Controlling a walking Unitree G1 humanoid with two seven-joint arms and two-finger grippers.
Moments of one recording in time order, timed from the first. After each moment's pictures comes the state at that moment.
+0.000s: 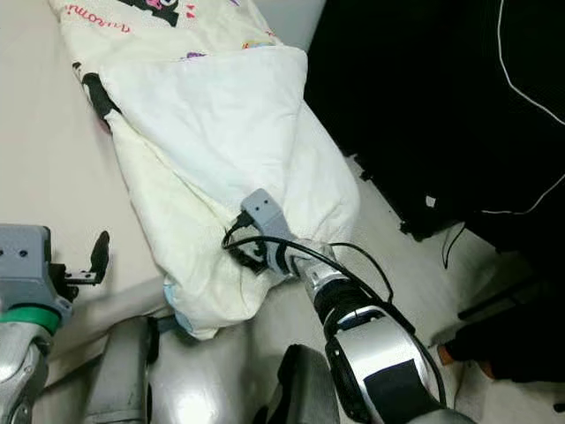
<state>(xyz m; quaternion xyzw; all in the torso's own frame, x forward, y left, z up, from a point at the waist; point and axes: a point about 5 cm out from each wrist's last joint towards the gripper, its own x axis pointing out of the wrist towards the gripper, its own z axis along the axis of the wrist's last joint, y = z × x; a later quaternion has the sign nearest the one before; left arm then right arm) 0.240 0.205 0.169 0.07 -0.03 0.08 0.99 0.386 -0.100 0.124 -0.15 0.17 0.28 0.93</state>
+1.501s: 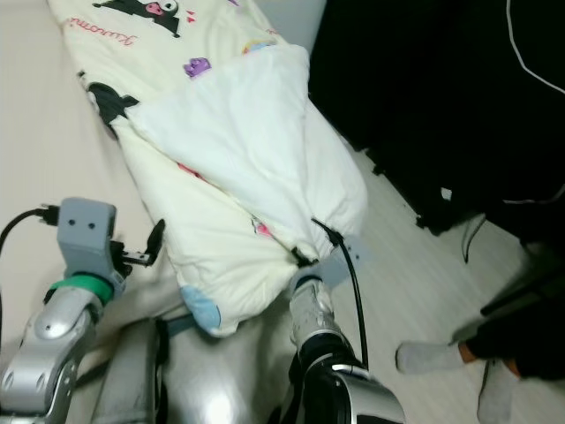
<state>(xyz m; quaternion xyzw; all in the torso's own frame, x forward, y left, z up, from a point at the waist) 0.280 0.165 0.170 0.07 -0.02 -0.03 1.00 0.345 -0.120 0.054 0.38 0.16 -0.18 0.89</state>
